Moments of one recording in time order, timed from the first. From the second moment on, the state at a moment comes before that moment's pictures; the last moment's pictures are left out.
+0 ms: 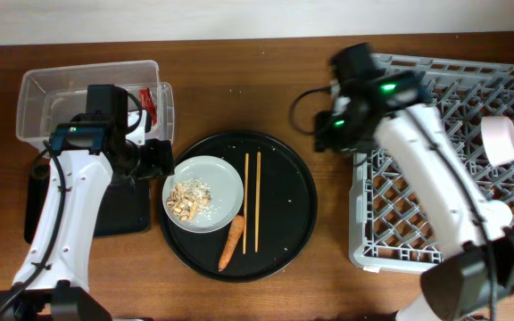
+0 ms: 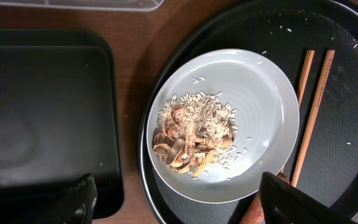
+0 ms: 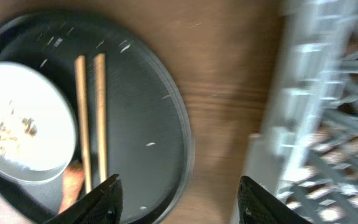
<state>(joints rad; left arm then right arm) 0.01 1.56 1.34 -1.09 0.14 -0.11 0.35 1.77 1.72 -1.27 -0.08 0.36</state>
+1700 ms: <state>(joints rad) 0.01 1.56 1.34 -1.09 0.14 -0.11 0.15 1.76 1.64 -1.29 0.00 0.27</state>
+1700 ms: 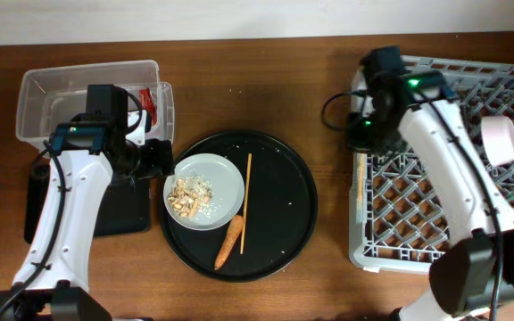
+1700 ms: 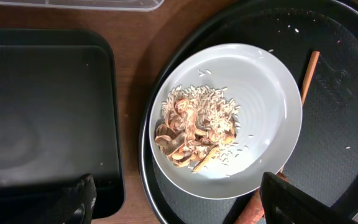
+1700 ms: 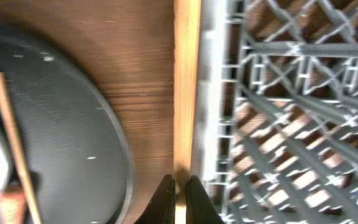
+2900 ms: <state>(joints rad) 0.01 1.56 1.34 -1.10 0.14 -0.11 0.42 2.11 1.47 -1.07 -0.14 0.12</state>
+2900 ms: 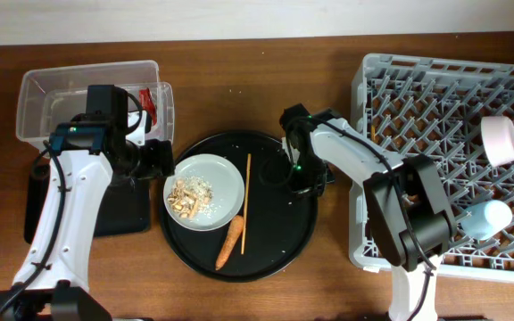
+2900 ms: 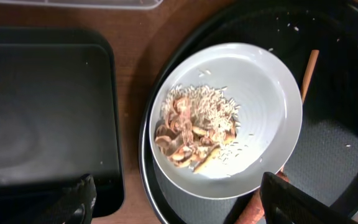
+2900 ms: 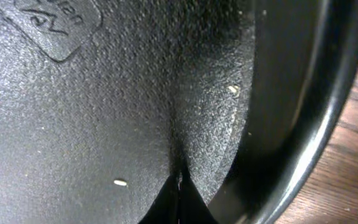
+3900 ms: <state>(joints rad) 0.01 1.56 1.34 -1.10 0.14 -0.11 0.53 2.03 1.43 -1.07 -0.19 0.21</state>
